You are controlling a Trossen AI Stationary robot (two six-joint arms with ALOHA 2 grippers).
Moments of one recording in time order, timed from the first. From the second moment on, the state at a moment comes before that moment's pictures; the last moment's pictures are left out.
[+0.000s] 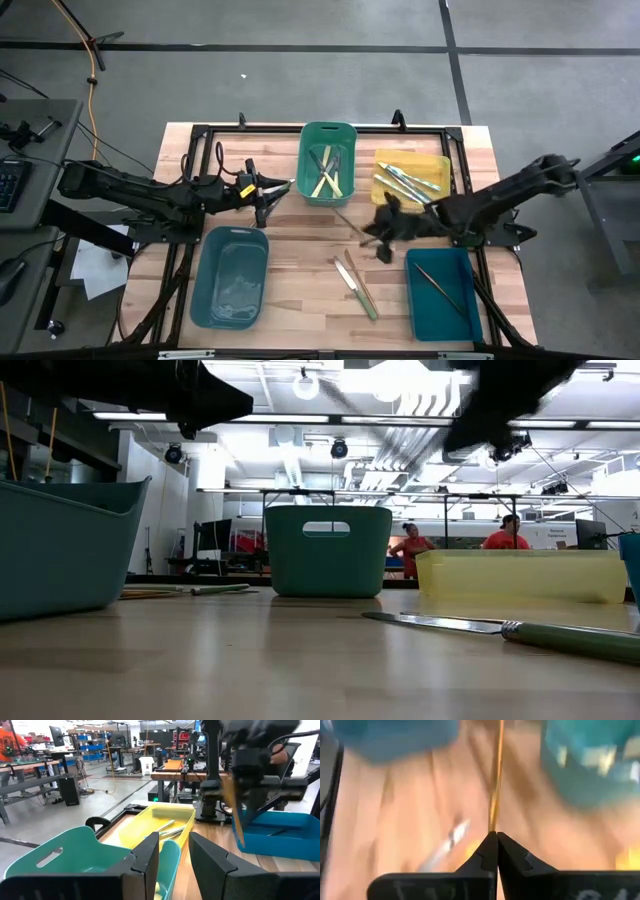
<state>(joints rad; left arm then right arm) -0.05 0.96 0.39 0.57 -0.33 0.01 0.34 1.23 0.80 -0.30 0.35 0.51</state>
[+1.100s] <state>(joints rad) -0.05 0.96 0.39 0.57 -0.33 0.01 0.47 1.48 1.10 -0.59 0.39 0.77</state>
